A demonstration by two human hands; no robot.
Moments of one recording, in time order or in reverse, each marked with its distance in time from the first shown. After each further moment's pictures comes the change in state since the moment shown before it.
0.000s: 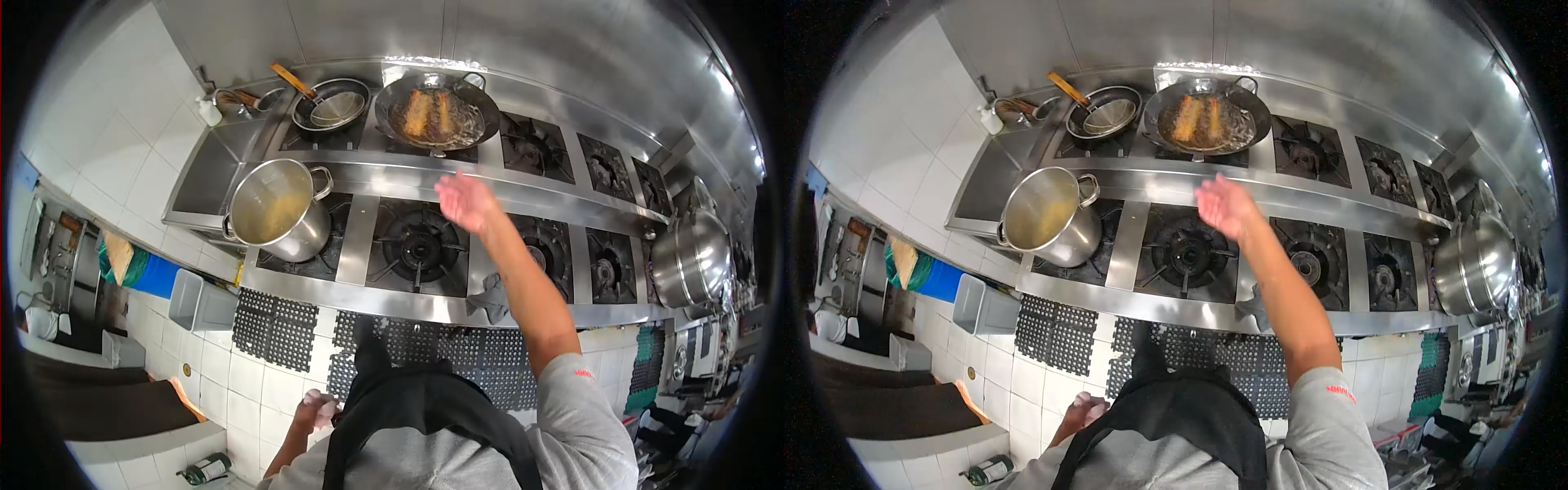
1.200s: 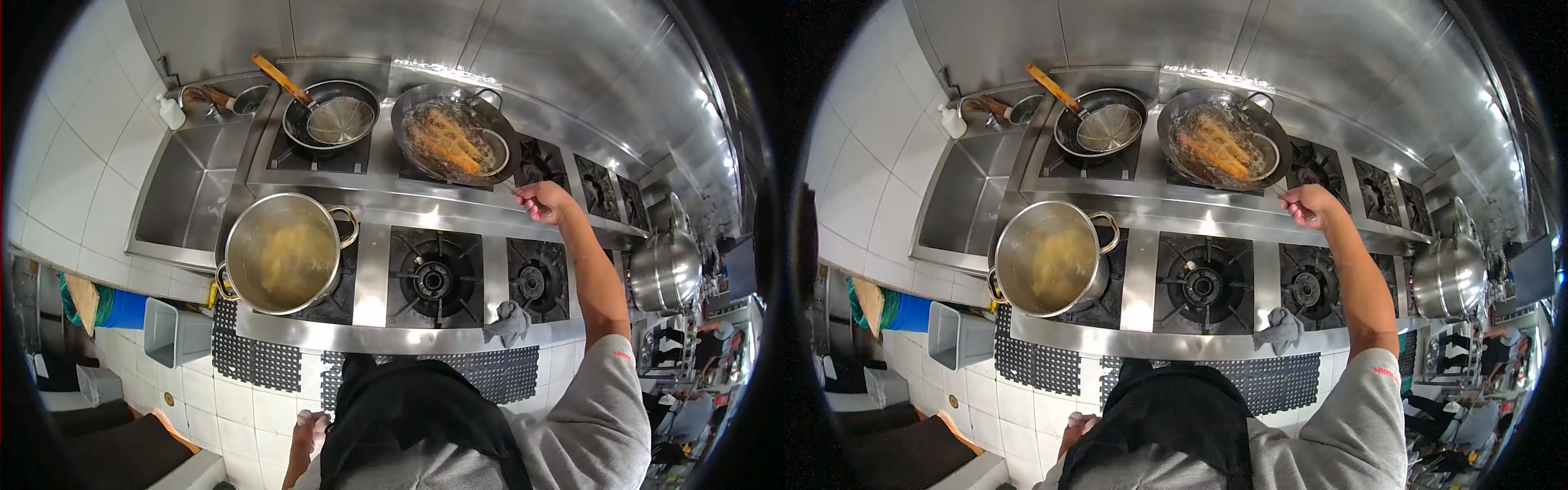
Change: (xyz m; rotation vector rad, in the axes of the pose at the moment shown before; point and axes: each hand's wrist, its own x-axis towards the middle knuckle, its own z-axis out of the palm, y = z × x) left_hand 0.079 0.046 -0.107 -0.447 -0.187 -0.079; right_hand 0.018 -0.146 0.031 -0.713 0.514 0.090
